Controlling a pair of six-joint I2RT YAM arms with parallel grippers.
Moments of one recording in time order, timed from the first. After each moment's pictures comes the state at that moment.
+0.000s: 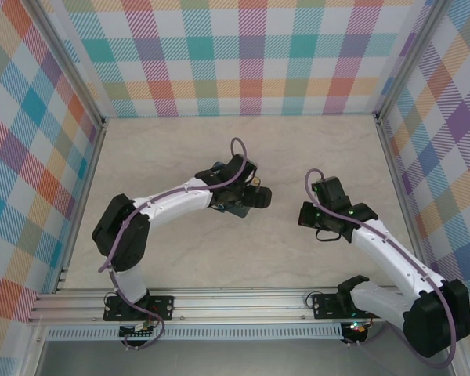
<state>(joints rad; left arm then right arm) -0.79 1.77 1.33 -0.49 0.05 -0.52 0.42 1.04 0.73 -0.68 -0.08 0.56</state>
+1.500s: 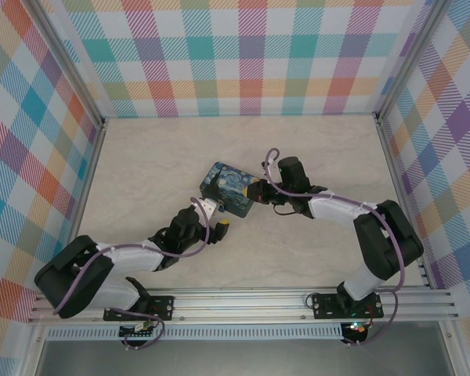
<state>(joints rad) -0.72 1.34 0.32 0.52 -0.13 -0.07 0.54 1.61 0.85 0.14 -0.57 0.71</state>
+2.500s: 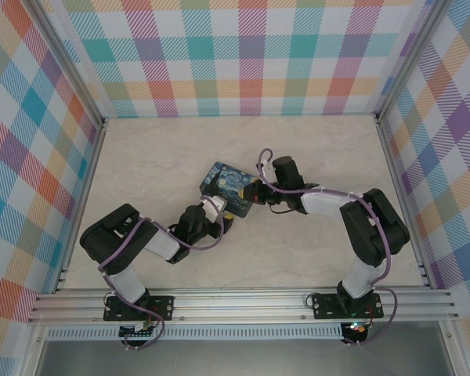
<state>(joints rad) -0.68 1.71 0.37 0.89 -0.07 0.01 0.54 1.72 0.91 0.15 -0.62 0.68</state>
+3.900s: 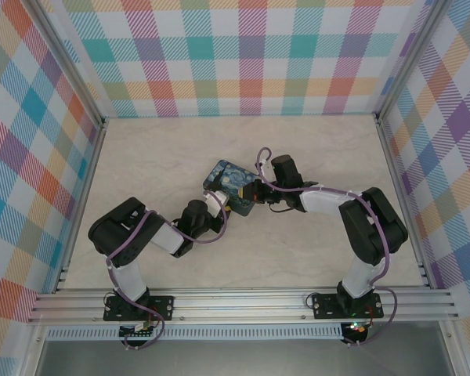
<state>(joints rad) -0.65 1.79 0.44 0.91 -0.04 0.03 0.54 1.74 0.93 0.12 -0.62 0.66</state>
